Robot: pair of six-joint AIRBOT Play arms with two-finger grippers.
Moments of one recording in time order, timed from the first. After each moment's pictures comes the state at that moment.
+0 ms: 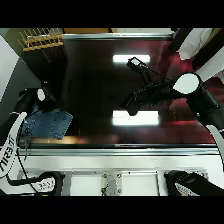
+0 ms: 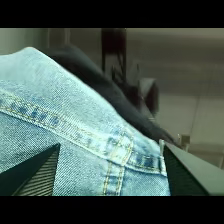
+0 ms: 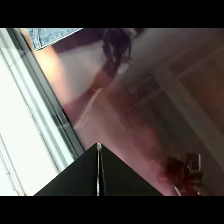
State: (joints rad) left arm 0.05 -1.46 1.07 1.62 -0.94 -1.64; right arm 0.37 -1.18 1.30 -0.84 1.22 0.98
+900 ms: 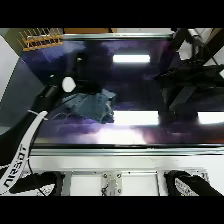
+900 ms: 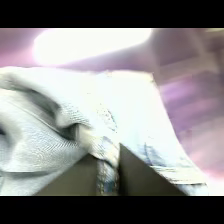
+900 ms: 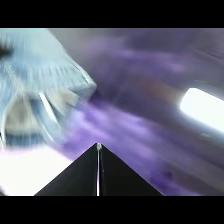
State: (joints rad) left arm -0.47 -1.44 1.39 1.39 -0.83 -1.68; right arm 0.00 -1.10 1.39 -0.98 1.16 1.18
